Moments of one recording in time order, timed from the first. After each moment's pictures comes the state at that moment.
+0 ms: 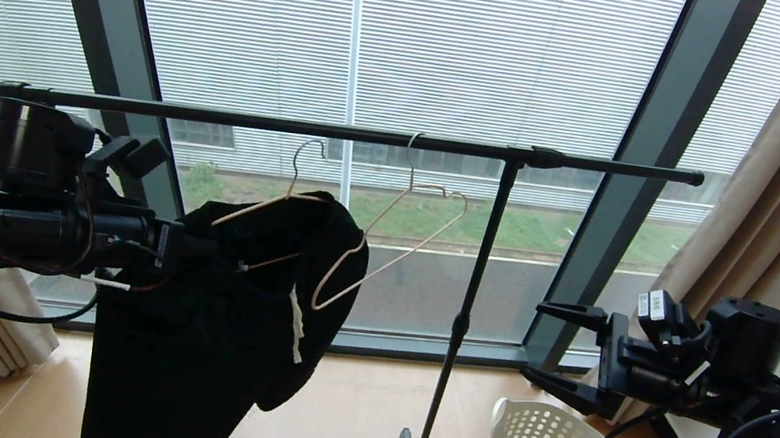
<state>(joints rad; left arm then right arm) -0.06 1.70 -0.90 -0.24 -0.41 0.00 0.06 2.01 -0.55 -1.15 1.06 -0.35</state>
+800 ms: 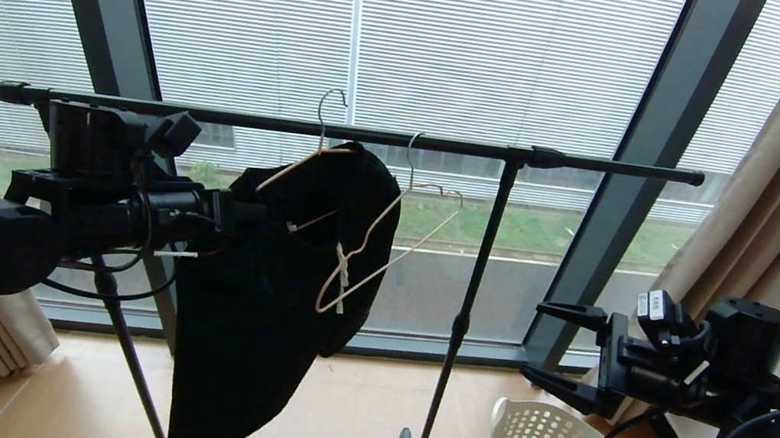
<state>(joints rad) -0.14 1.83 -0.94 -0.59 -0.41 -0.25 0.06 2.01 -0.55 -1.15 1.06 -0.35</state>
